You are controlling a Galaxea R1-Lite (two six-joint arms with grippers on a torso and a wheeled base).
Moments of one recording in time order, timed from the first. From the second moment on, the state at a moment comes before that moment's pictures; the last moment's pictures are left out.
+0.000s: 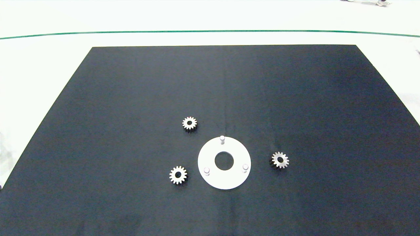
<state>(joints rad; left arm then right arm) 0.00 0.00 0.00 0.01 -0.02 0.02 0.00 0.00 0.00 -0.01 -0.03 0.05</state>
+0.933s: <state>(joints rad) -0.01 0.12 -0.38 0.33 0.00 0.04 0.03 0.14 -0.25 0.15 -0.06 0.00</state>
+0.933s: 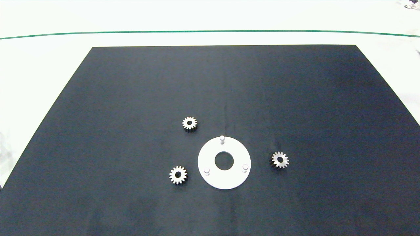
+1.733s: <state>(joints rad) 0.08 1.14 -1.34 0.83 0.04 0.13 0.36 0.99 -0.88 0.33 -0.04 -0.19</state>
